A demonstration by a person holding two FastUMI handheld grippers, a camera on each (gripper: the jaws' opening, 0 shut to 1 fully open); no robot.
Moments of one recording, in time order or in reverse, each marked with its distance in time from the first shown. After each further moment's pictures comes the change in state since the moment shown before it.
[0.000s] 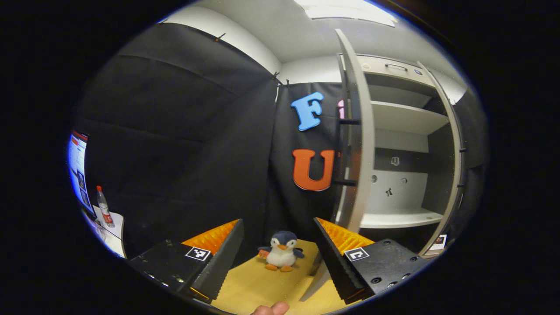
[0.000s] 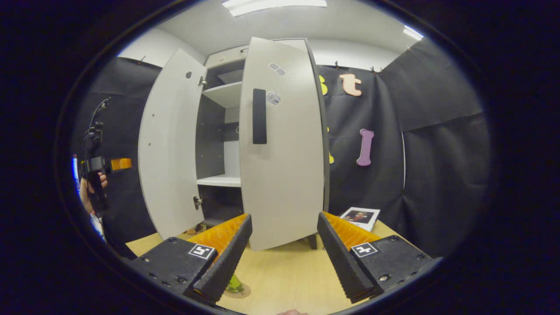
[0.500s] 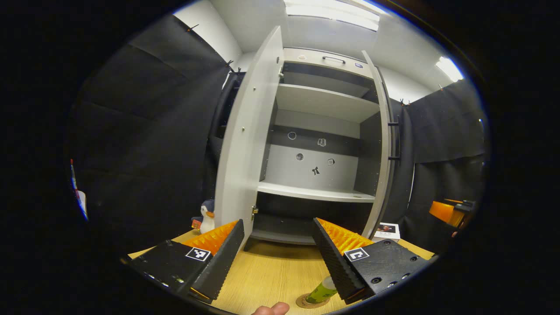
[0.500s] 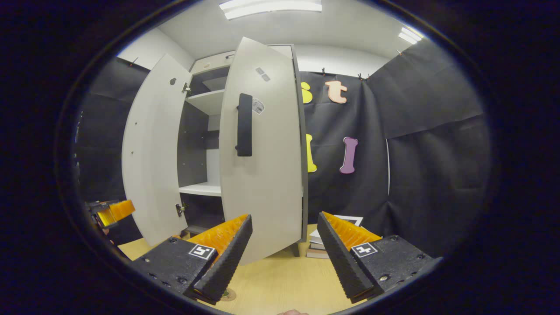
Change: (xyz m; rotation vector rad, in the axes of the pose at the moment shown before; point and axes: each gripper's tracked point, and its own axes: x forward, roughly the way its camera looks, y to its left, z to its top) left arm -0.124 -0.146 -0.081 -0.045 0.108 -0.354; right arm -0.002 -0.039 0.018 -0.001 -0.050 -0.103
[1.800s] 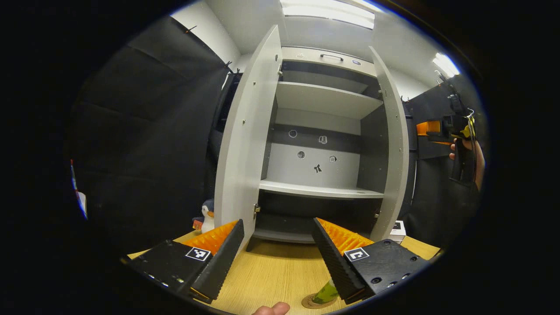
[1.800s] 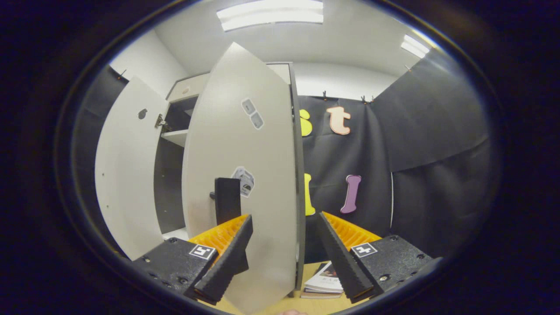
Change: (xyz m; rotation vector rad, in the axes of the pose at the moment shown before) left arm 0.003 -0.016 -0.026 0.039 -0.015 -0.025; right arm 0.117 -0.008 0.177 0.001 -0.171 -0.006
